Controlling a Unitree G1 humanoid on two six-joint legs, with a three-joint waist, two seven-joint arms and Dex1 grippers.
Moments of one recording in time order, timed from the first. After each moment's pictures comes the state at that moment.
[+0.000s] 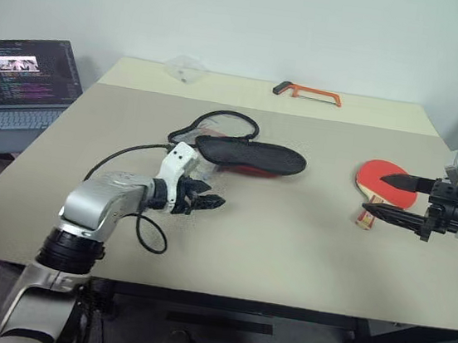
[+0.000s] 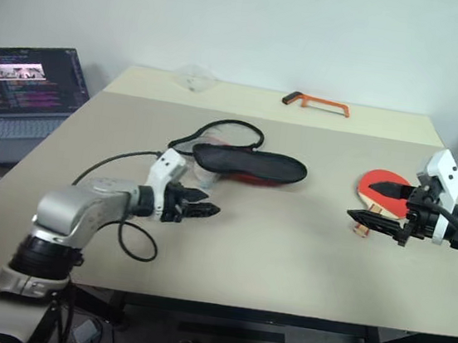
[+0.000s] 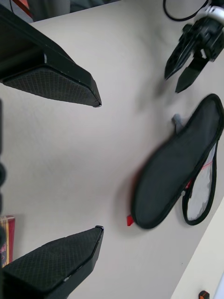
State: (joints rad) left arm -0.61 0.68 -0.05 -0.03 -0.49 0.92 -0.85; right arm -0.40 -1.05 -0.25 -0.17 0.65 0.75 1.07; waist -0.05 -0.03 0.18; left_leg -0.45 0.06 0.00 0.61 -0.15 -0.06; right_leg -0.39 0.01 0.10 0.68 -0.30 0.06
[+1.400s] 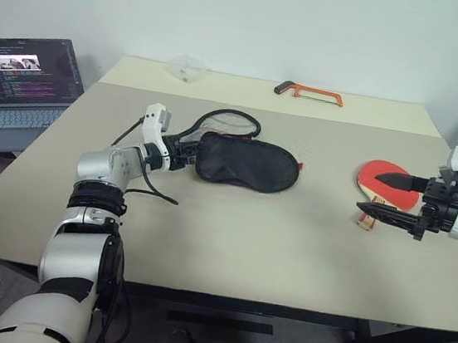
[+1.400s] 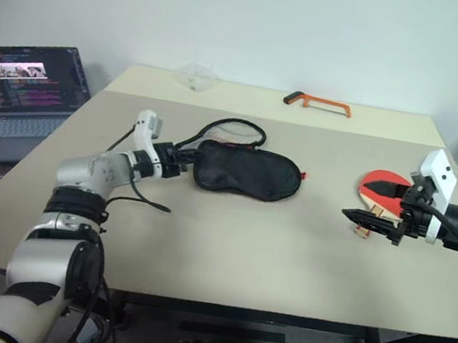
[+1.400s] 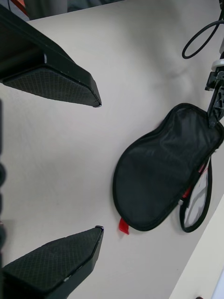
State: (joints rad) left arm -0.97 0.46 0.20 0.72 -0.40 0.73 -0.72; right arm -0.41 -1.02 -0.24 -0.19 0.65 0.75 1.05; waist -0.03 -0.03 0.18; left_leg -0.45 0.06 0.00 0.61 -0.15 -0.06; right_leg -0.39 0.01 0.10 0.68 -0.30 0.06
